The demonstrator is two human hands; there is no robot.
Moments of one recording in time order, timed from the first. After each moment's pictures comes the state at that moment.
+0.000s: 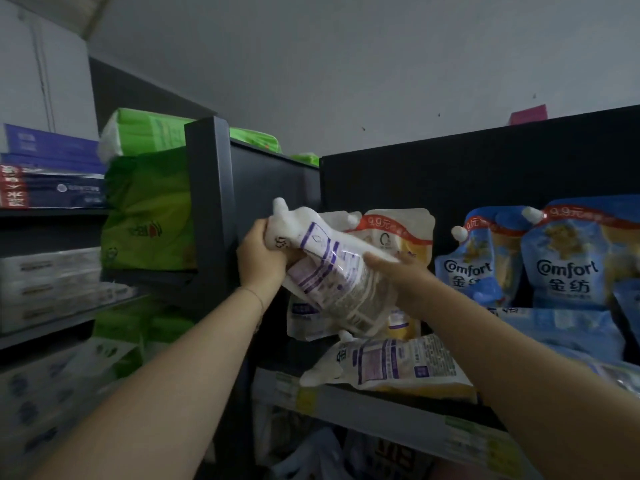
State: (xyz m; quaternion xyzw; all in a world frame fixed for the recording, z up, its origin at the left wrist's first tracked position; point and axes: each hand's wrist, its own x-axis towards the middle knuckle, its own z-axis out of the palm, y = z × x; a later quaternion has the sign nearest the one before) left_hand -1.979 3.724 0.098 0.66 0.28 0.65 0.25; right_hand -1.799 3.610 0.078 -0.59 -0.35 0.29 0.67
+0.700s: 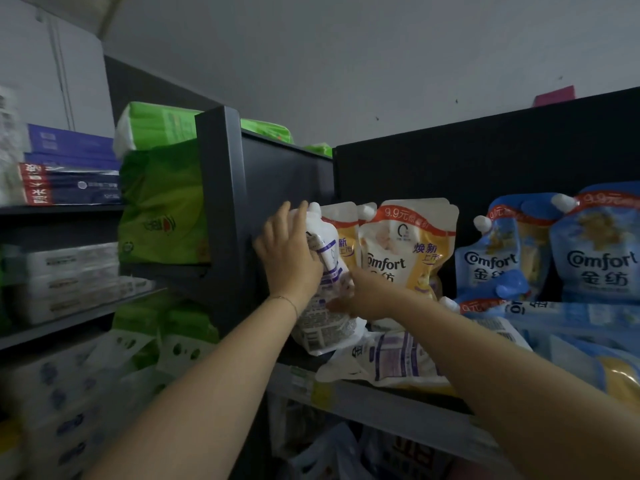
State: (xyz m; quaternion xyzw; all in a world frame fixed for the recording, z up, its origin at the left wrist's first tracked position) left_hand -1.964 3.709 0.082 0.74 0.37 0.55 -0.10; right_hand -1.848 3.644 0.067 -0.73 -0.62 0.10 0.27
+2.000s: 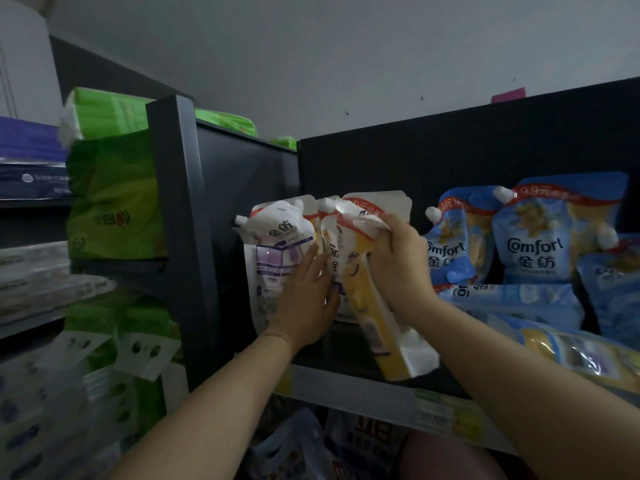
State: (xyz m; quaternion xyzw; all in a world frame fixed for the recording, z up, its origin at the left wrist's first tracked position) left_hand -1.922 3.700 0.009 0.89 0.16 0.43 -0.11; right_hand -1.833 3.556 0.073 -0.58 -0.47 -0.14 0.64
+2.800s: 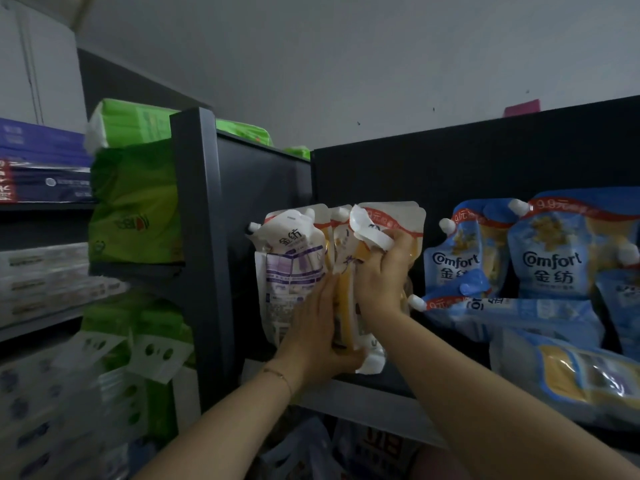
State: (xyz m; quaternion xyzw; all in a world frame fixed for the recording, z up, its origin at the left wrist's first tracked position) left_hand -1.952 3.672 -0.013 0.91 0.19 0.36 0.03; right_hand -1.854 3.602 0.057 -0.50 -0.37 -0.09 0.78
